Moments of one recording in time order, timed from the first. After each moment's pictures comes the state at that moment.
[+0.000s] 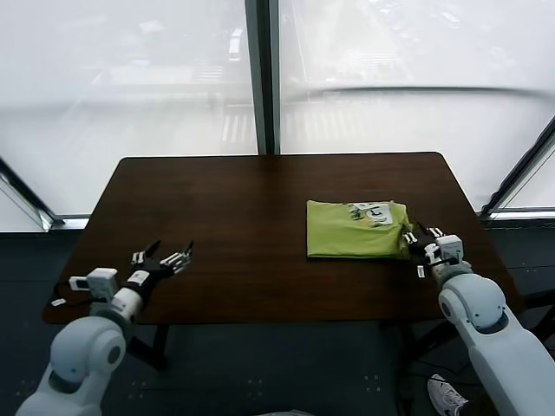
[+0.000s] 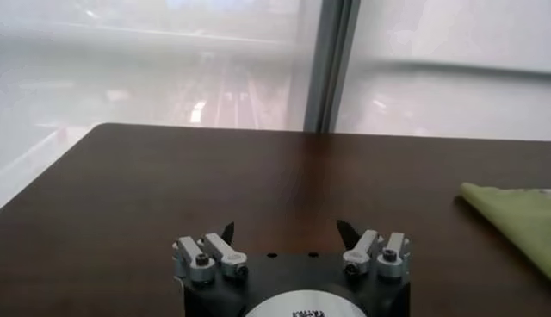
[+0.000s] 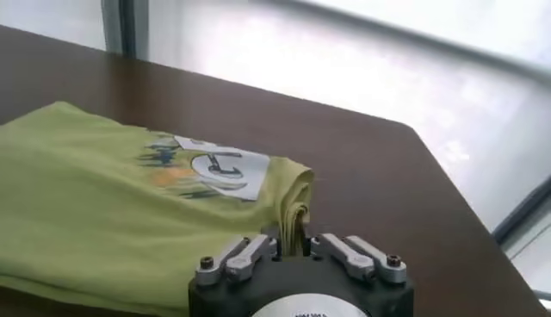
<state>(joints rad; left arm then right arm) 1.48 -1.12 -0.63 -2.15 -0.60 0.56 -0.11 -1.20 0.88 0.46 1.95 0.42 -0.51 0.22</state>
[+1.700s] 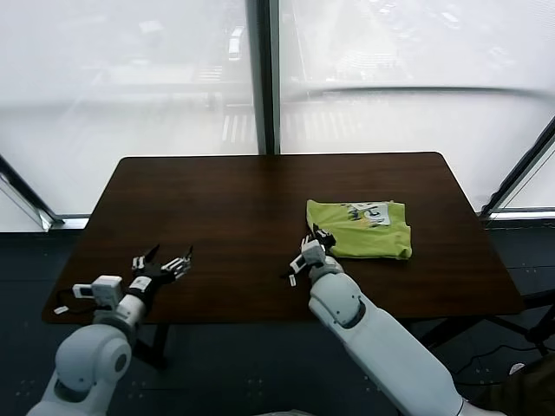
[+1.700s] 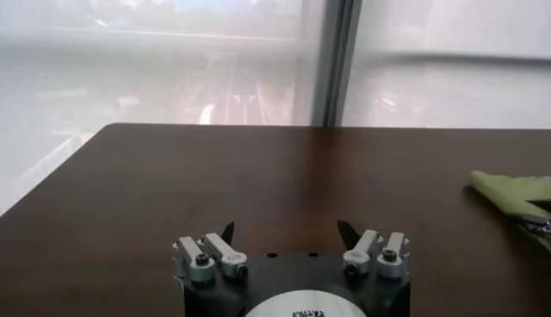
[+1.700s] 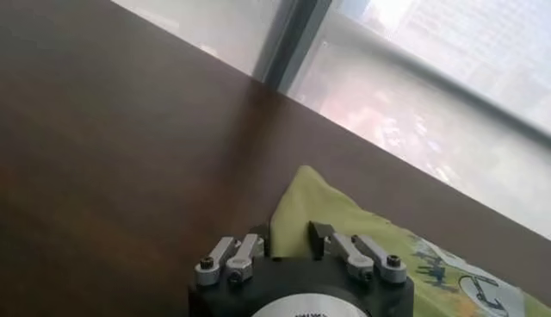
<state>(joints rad) 1.52 -1.15 -0.63 -2.17 -0.52 0.53 -0.11 -0.87 1.21 -0.16 1.75 0.35 -0.53 0.42</state>
